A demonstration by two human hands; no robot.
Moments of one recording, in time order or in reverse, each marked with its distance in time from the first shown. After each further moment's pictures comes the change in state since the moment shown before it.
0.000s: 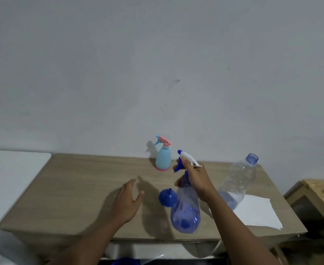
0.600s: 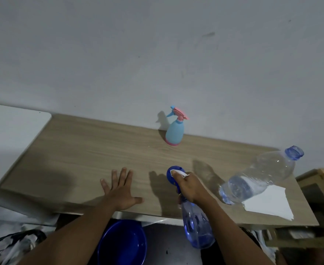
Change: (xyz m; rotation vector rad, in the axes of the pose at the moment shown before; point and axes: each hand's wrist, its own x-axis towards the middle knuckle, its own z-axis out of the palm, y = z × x) left_hand 0.001 -0.082 0.023 0.515 -0.620 -0.290; right_hand 0.018 0.101 0.036 -0.423 -0.180 0.366
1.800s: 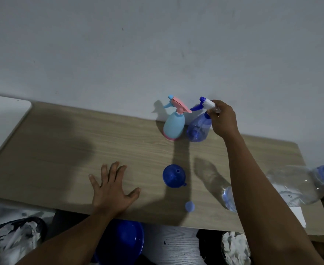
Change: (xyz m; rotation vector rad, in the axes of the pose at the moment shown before) left_hand 0.026 0.014 0.014 0.031 0.436 -0.046; right_hand 0.180 -0.057 -0.145 -0.195 0.463 -0.348
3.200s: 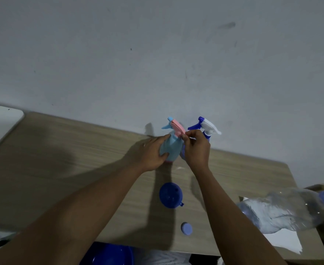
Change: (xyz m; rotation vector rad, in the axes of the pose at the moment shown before) left_hand 0.143 0.120 -0.085 -0.550 0.008 0.441; right_hand -0.046 -0.028 0.077 0.170 0.175 0.036
